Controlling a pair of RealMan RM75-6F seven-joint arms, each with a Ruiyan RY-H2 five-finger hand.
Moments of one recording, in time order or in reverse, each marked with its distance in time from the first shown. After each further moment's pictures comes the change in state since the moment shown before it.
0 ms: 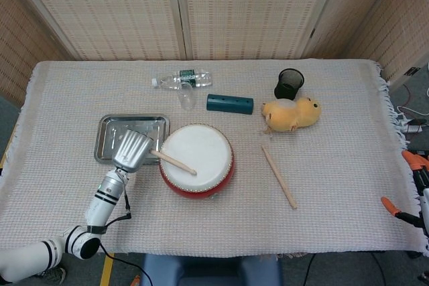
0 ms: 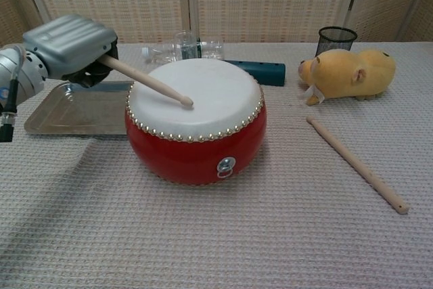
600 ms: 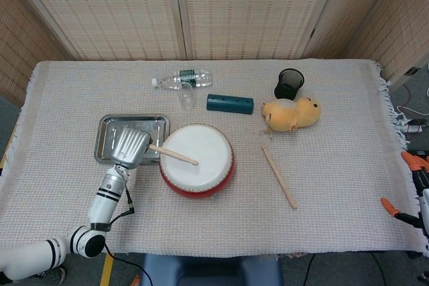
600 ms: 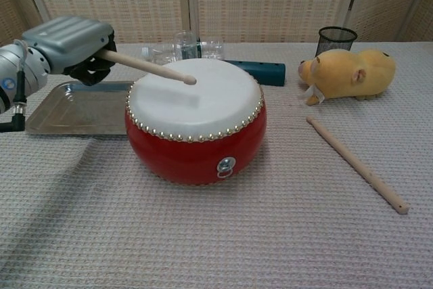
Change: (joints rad) left arm -0.016 -0.005 -0.013 -0.026 -0.105 0.012 -0.023; right arm 0.001 -0.011 -0.004 0.015 0.002 -0.007 0.016
